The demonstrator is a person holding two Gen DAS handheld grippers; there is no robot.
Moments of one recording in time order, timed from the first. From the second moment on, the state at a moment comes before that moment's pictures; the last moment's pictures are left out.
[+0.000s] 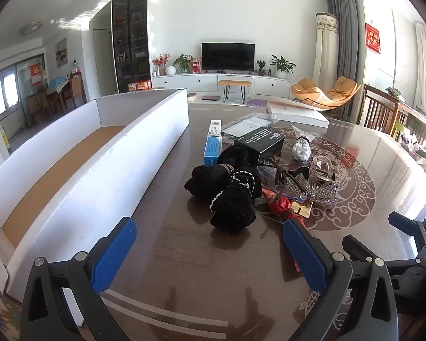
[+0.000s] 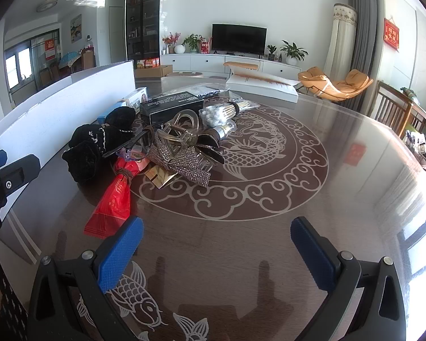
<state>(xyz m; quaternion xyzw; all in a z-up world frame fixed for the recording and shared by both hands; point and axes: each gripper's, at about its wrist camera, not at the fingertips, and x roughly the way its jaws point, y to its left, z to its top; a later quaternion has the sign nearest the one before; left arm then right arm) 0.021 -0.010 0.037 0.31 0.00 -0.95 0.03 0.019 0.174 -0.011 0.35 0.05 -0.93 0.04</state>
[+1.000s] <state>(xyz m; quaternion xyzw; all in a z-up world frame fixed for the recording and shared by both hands) 0.024 -0.006 -0.019 0.44 -0.06 -0.90 0.00 0.016 0.178 -0.015 0.36 0.03 -0.93 0.05</state>
